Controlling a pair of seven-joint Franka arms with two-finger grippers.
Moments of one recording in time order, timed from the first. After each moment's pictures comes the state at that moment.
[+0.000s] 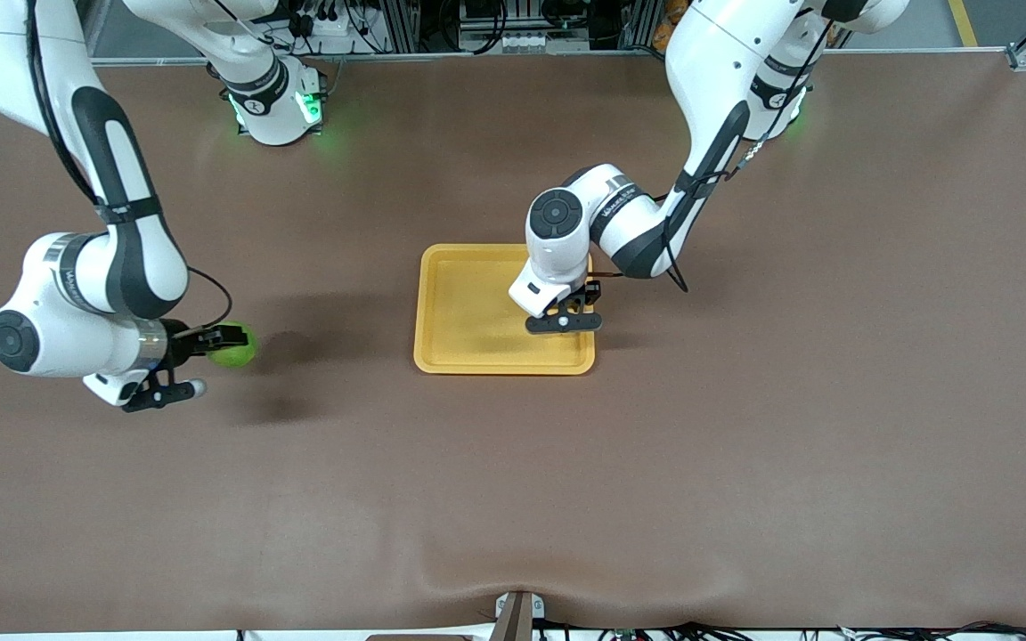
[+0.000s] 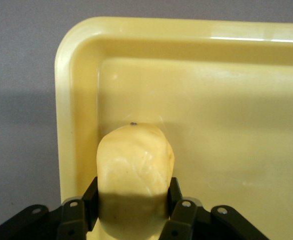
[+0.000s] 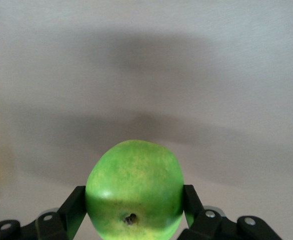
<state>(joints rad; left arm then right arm) -0.66 0.63 -0.13 -1.75 0.19 2.33 -0.93 0.08 0.43 -0.08 -1.81 0.22 1.94 -0.27</state>
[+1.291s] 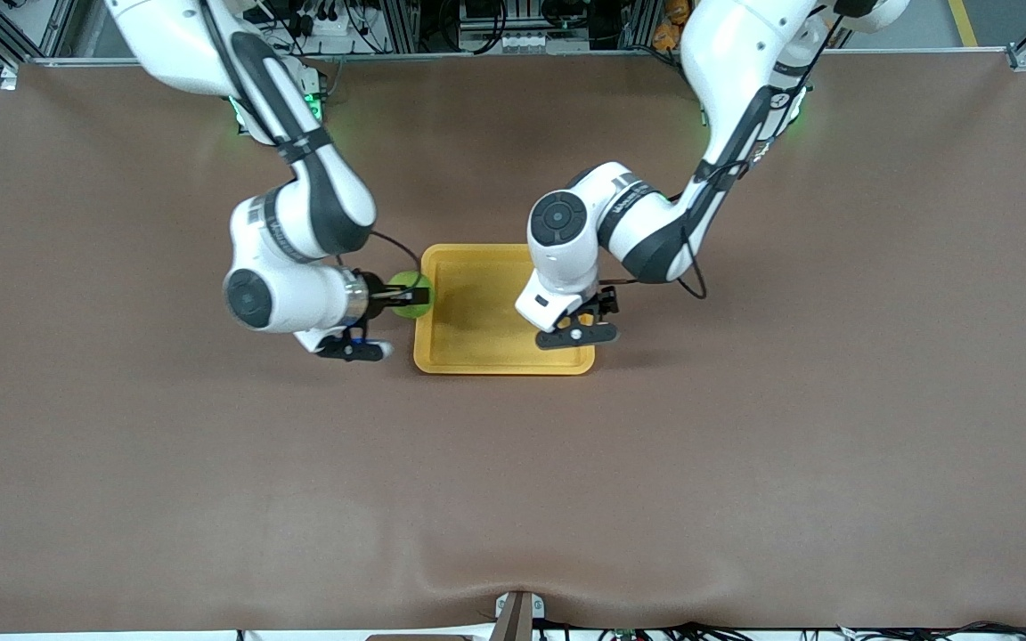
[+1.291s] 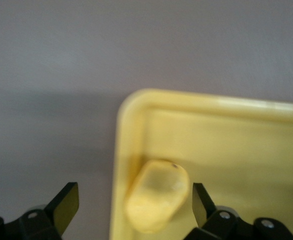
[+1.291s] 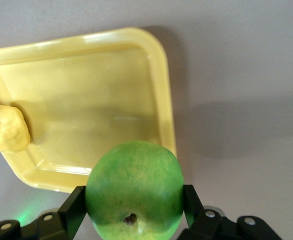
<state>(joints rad) -0.61 0.58 -0.11 -1.60 0.22 2.08 -0.93 0.53 0.43 -0.07 -1.84 0.54 2.02 0.27</state>
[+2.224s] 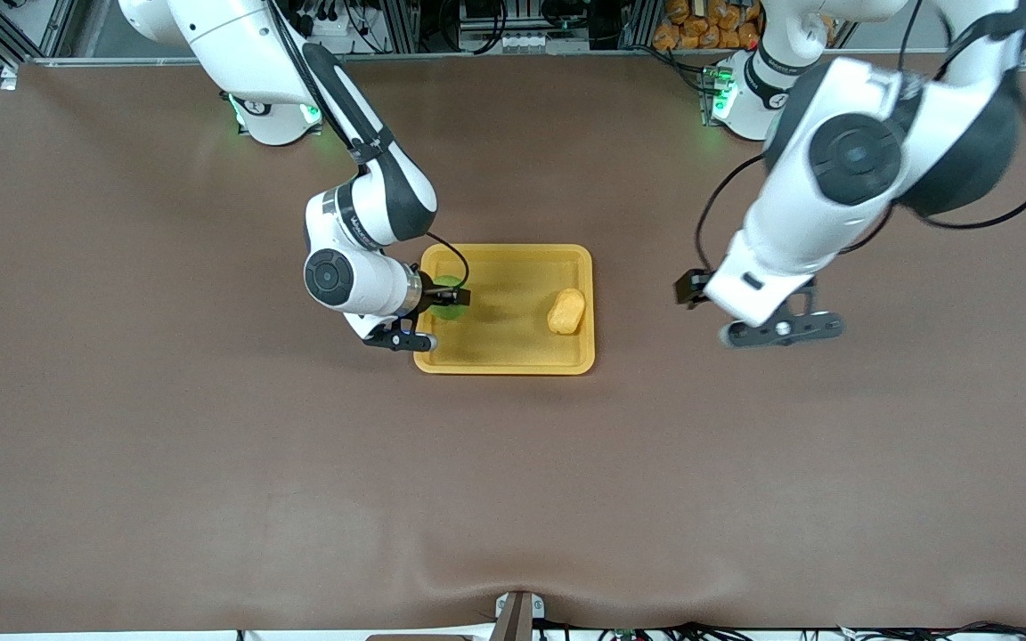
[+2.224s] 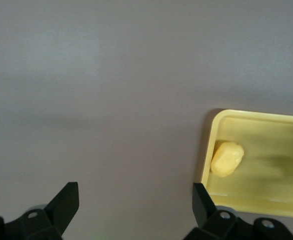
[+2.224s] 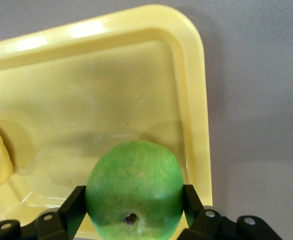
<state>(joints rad) -0.29 0.24 -0.11 -1.50 0.07 1.68 -0.49 0.63 0.51 -0.07 -1.87 0.54 2.21 0.36</state>
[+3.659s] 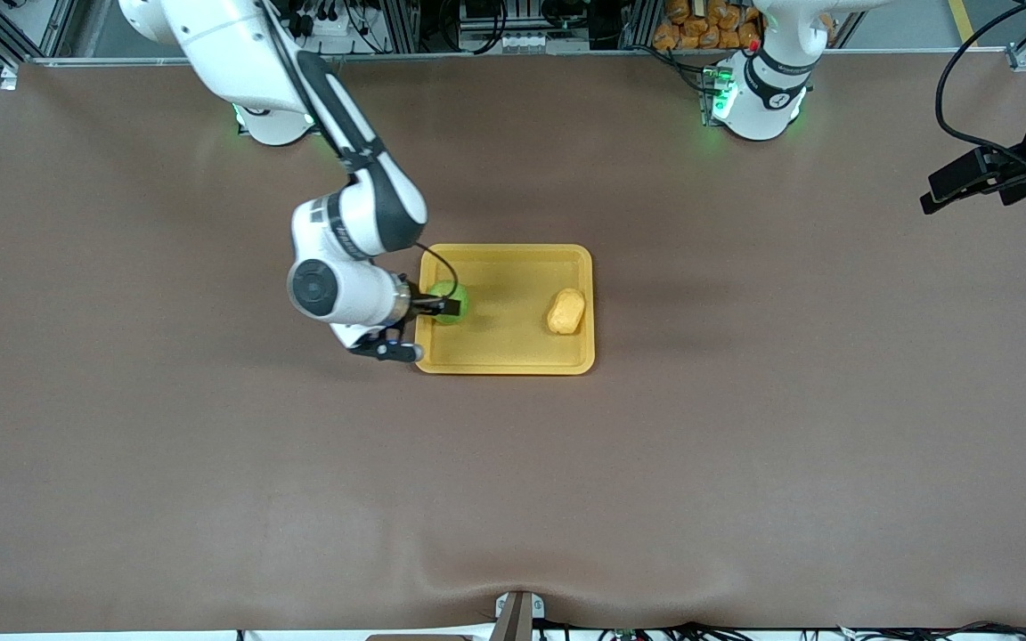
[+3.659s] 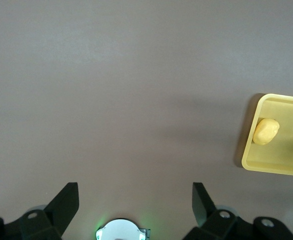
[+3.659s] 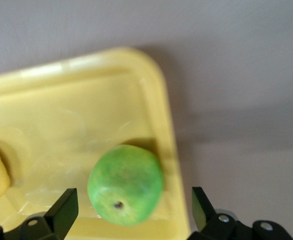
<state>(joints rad) 0.06 -0.02 -0.10 -1.50 0.00 1.45 -0.15 0.64 0.47 -0.19 -1.83 0.52 2.09 0.35</state>
